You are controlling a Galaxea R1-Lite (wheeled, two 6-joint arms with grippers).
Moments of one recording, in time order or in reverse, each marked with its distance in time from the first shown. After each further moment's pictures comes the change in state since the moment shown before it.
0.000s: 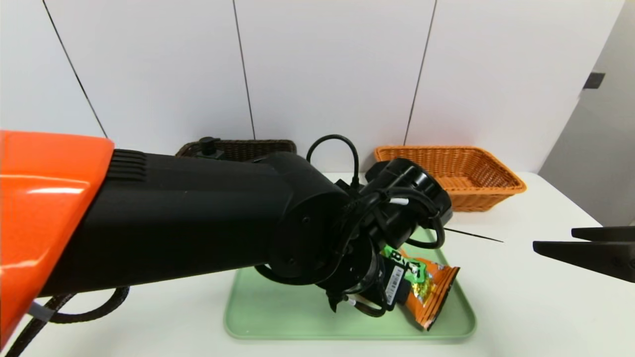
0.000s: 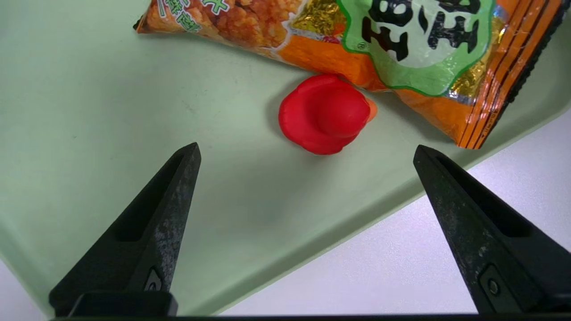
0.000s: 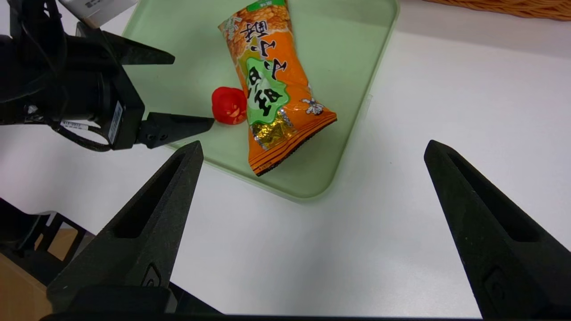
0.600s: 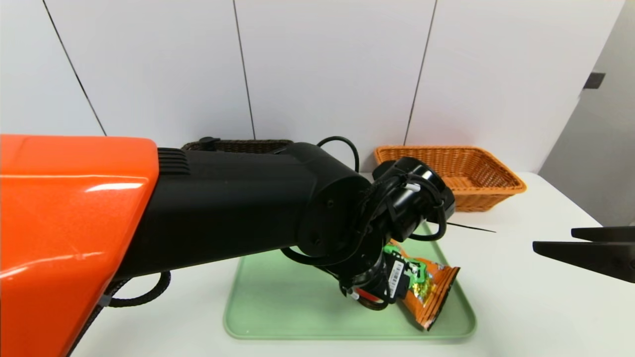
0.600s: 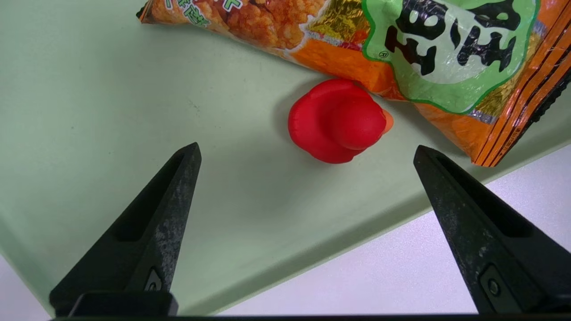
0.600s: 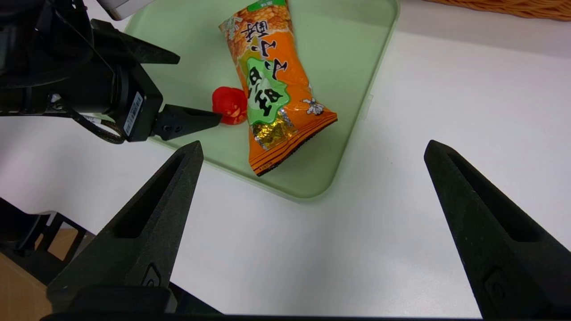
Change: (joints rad) left arm 0.014 0.077 -0.145 0.138 -0.001 -0.046; right arm 0.000 -0.001 0.001 -0.001 0.001 0.000
